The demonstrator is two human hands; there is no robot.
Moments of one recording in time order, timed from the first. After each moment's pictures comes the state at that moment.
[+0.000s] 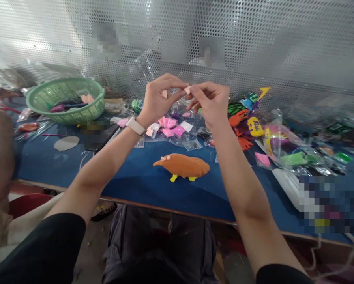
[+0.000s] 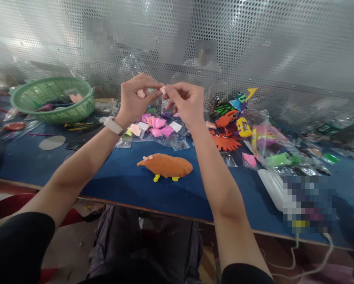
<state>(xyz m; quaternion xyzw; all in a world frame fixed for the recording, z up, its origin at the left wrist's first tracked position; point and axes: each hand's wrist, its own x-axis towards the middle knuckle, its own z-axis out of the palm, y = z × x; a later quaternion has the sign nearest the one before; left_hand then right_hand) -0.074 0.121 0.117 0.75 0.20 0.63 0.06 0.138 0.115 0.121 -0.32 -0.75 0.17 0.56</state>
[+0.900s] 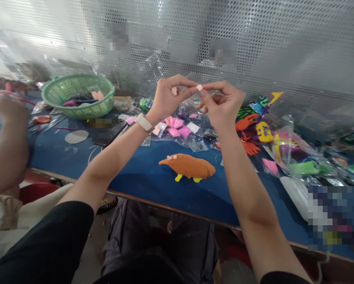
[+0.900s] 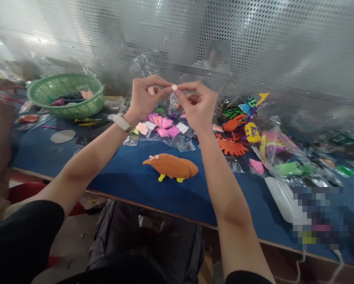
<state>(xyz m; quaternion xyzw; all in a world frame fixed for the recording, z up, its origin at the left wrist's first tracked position) -0.073 0.128 0.116 0.72 0.25 0.64 0.10 0.137 0.117 0.112 -0.31 -0.74 0.07 0.59</state>
